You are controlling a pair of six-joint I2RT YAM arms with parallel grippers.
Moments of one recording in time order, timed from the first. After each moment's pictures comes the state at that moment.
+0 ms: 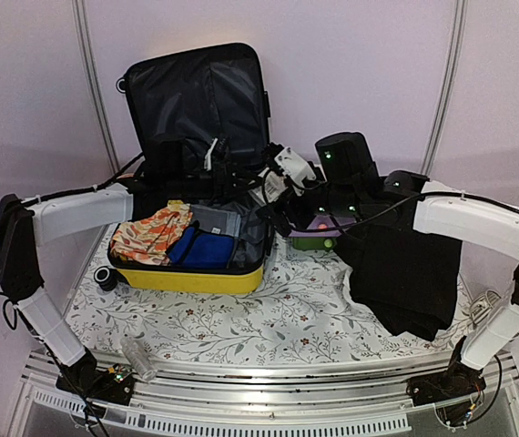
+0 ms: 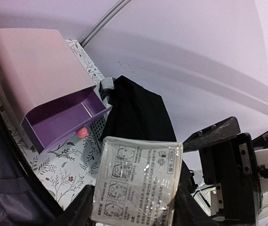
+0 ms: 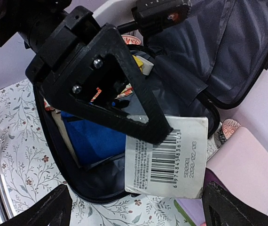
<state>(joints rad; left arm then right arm) -0.59 1.67 1.28 0.16 0.67 -0.70 0.94 1.58 1.45 -0.30 0.08 -0.15</state>
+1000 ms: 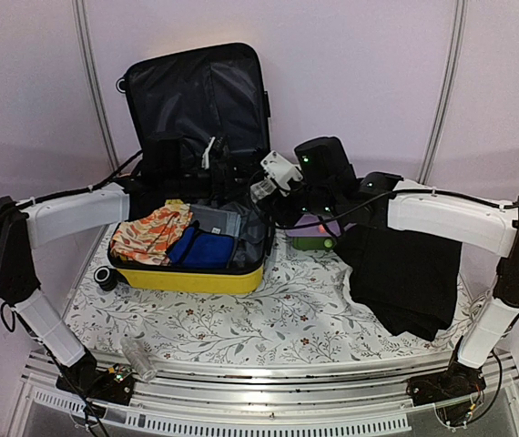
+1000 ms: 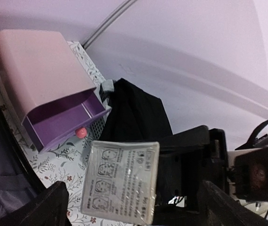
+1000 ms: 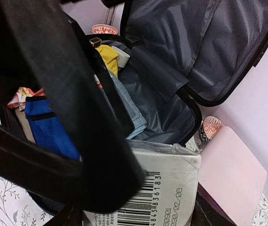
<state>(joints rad) -0.60 1.64 1.28 0.14 0.66 -0.72 0.94 1.72 1.52 -0.25 0.24 -0.23</state>
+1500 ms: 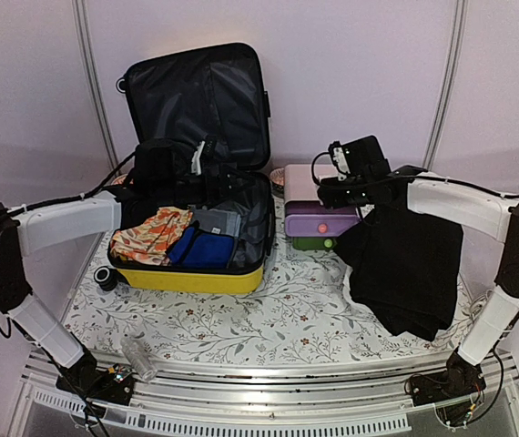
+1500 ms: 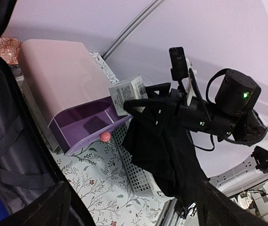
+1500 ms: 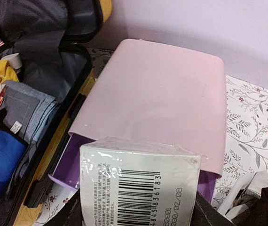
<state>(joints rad) -0.59 1.57 1.18 0.17 0.53 -0.65 0.63 1.69 1.41 -0.33 0.23 0.20</state>
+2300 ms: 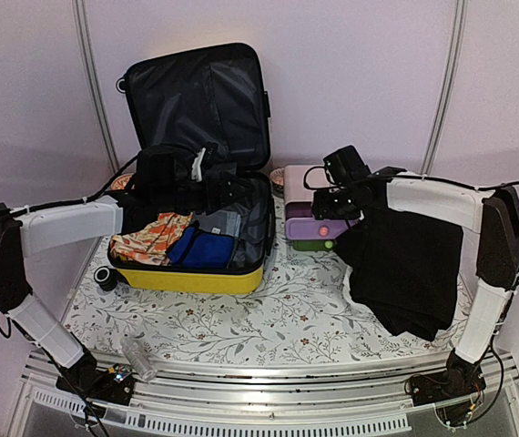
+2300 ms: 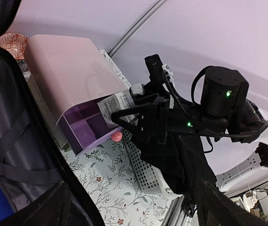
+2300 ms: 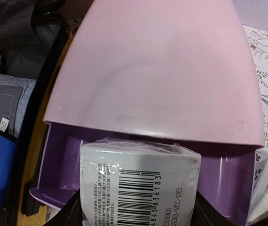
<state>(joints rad) -0.59 1.57 1.13 0.18 0.51 -0.62 0.63 1.82 1.46 -0.45 0.25 0.44</state>
